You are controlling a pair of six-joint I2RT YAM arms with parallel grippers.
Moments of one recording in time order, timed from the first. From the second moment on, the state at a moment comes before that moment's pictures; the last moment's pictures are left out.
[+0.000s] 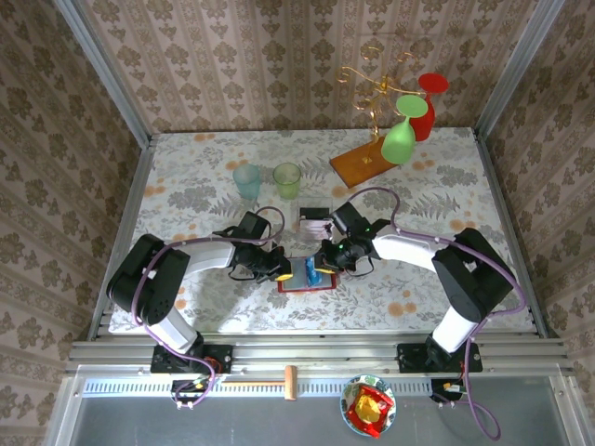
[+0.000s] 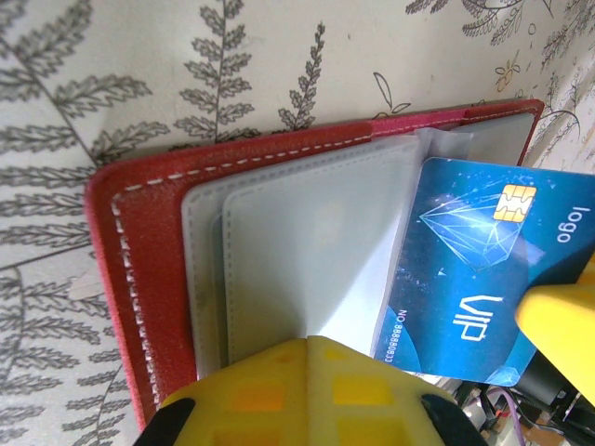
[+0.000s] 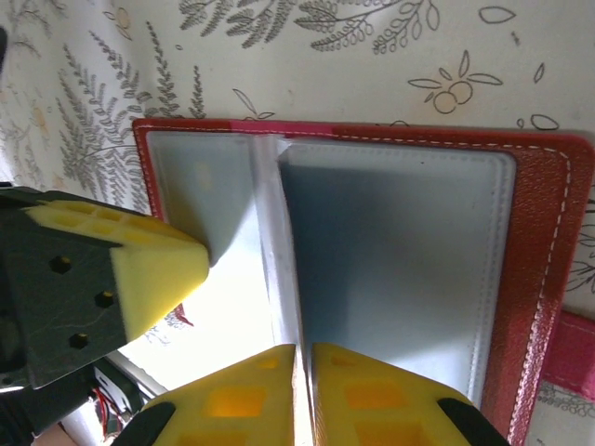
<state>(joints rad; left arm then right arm) -0.59 1.62 0.71 -0.24 0.64 -0.79 0.62 1.66 0.92 -0.35 -0.46 0.79</state>
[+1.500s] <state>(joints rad) -0.38 1.33 0.65 -0.30 0.68 -0.76 0.62 1.67 1.39 -0.88 -0.27 -0.28</state>
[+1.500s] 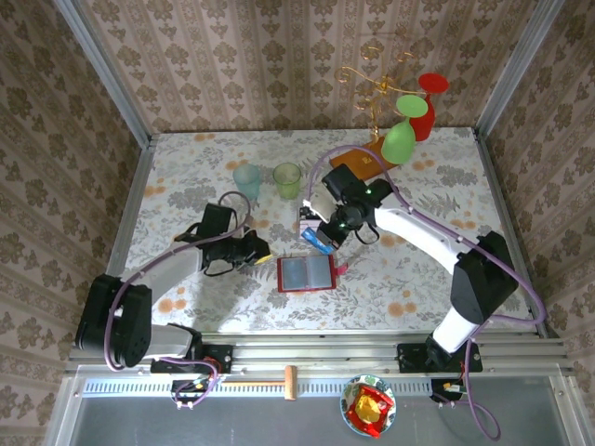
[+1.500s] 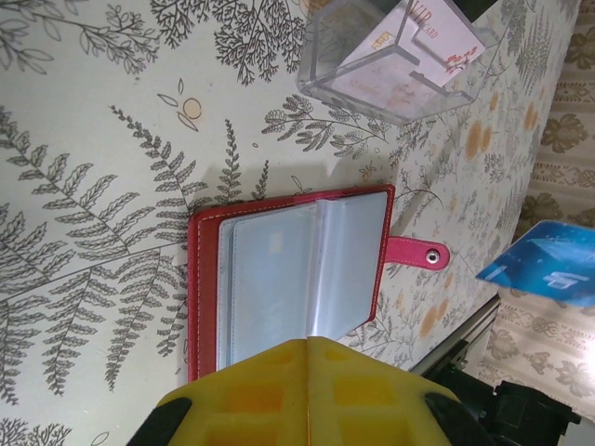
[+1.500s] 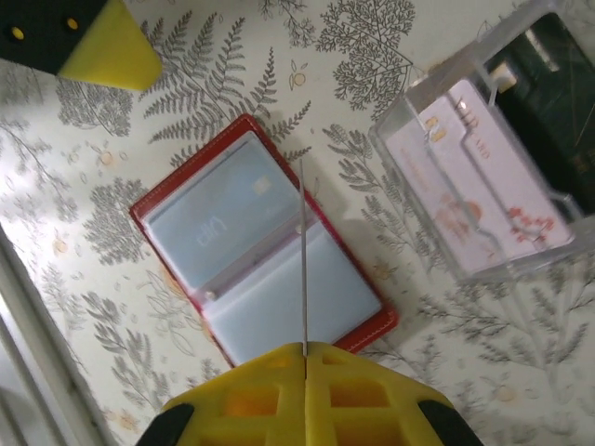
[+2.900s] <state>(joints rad) -0.31 1.24 0.59 -0.34 0.68 -0.75 0.53 2.34 2.40 -1.45 -0.17 -0.88</state>
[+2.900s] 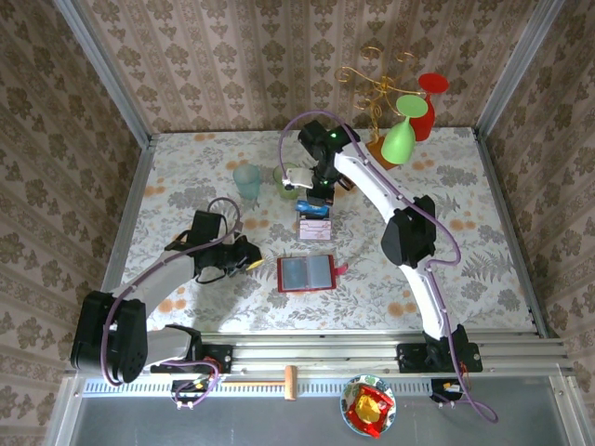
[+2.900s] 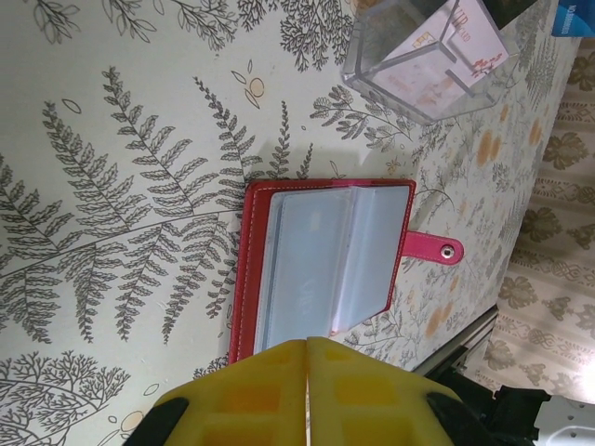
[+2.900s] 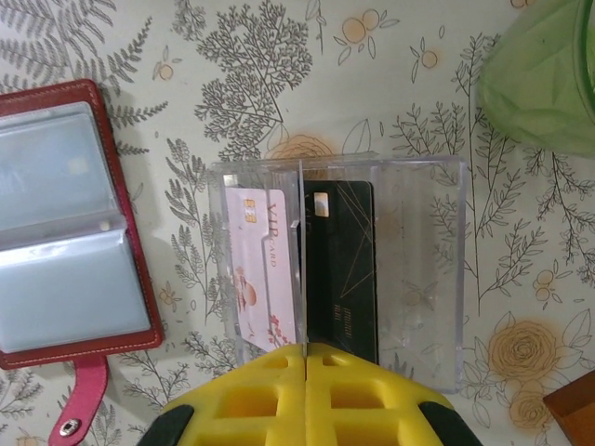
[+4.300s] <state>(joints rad) -0.29 1.26 0.60 -0.40 0.67 -0.73 0.48 2.49 2.55 -1.37 -0.06 -0.94</state>
